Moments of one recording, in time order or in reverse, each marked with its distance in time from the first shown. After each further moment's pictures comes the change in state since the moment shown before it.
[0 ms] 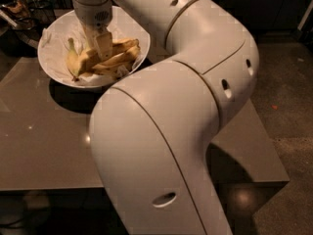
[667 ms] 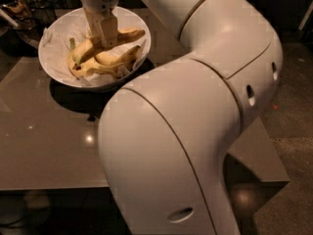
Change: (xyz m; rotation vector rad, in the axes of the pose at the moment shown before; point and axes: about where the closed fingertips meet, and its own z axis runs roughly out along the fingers) arm 0.003 0.015 -0.052 0.033 -0.027 -0.013
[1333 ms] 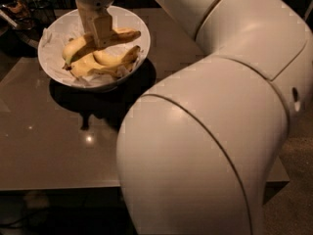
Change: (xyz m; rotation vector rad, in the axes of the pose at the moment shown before) arm -0.021 0.004 -0.020 0.074 -0.038 0.013
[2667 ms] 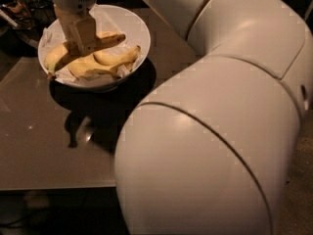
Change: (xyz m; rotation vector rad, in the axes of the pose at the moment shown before) arm -0.050 0.010 -0.005 -0.038 -0.044 -0.118
